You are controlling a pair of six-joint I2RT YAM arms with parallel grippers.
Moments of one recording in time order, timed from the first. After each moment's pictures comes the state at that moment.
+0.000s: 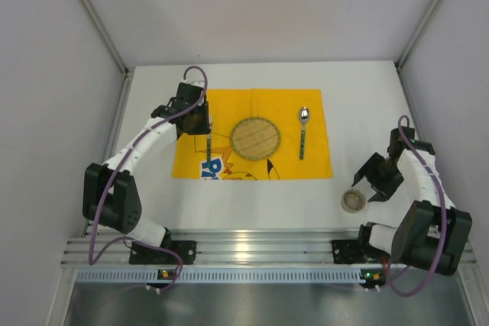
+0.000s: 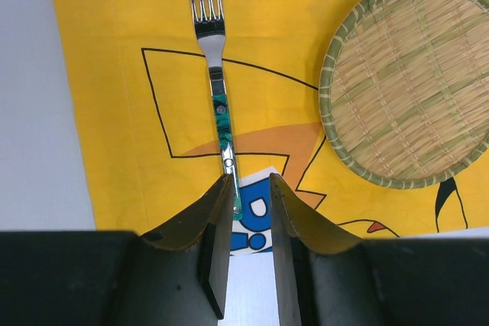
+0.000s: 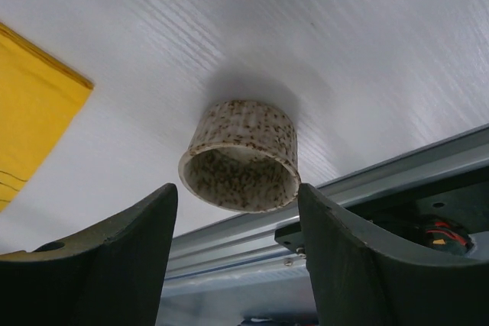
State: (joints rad) left arm -0.33 1.53 1.21 -0.57 -0.06 -0.31; right arm -0.27 1.21 0.79 -1.06 -0.12 0.53
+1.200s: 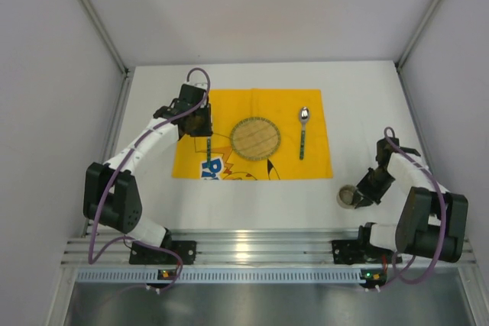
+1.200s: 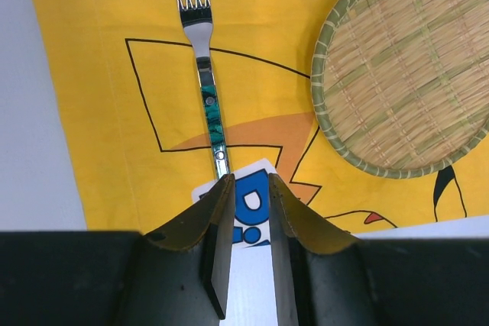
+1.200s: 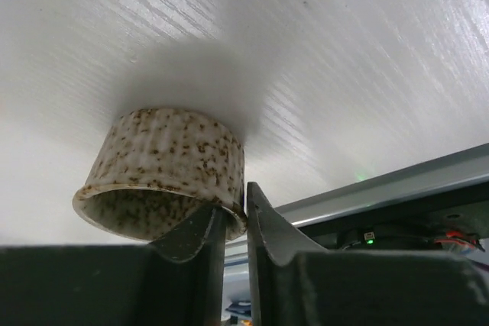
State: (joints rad) left arm -0.35 1.53 1.20 -0.58 -0.04 -0.31; right arm -0.19 1.27 0.65 -0.98 -0.10 0.57
